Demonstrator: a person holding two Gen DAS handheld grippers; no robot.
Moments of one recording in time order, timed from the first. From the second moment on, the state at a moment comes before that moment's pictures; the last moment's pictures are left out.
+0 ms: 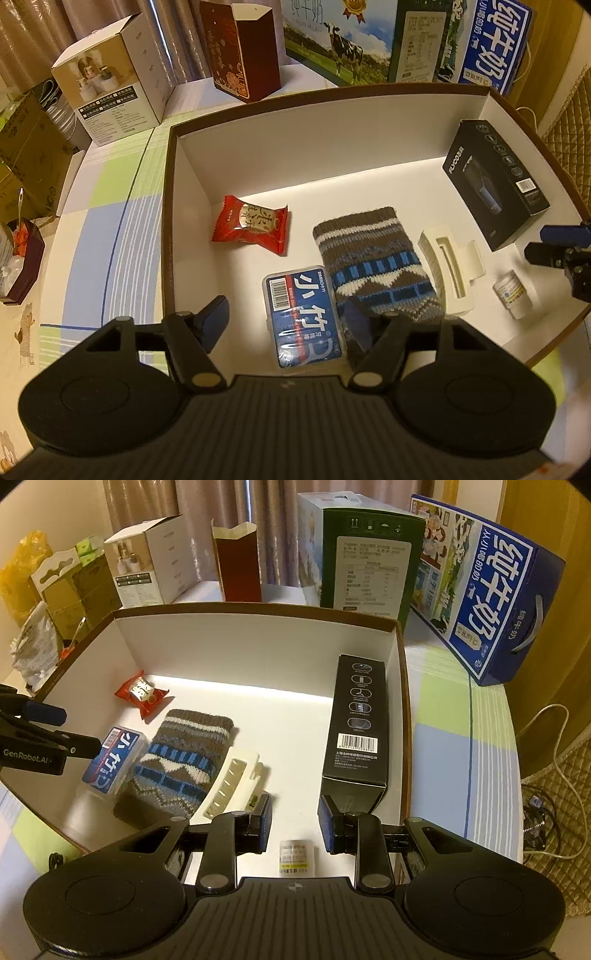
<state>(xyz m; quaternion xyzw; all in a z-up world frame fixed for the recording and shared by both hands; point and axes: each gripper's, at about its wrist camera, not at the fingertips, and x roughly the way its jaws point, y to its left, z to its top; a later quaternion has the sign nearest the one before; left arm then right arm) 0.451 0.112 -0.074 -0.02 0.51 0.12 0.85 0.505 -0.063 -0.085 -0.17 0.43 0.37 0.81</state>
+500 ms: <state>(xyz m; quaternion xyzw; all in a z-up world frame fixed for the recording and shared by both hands) 0.429 0.099 -0.043 -0.04 0.49 0.11 0.86 0.480 -0.068 -0.062 -0.15 0.42 0.38 0.81</state>
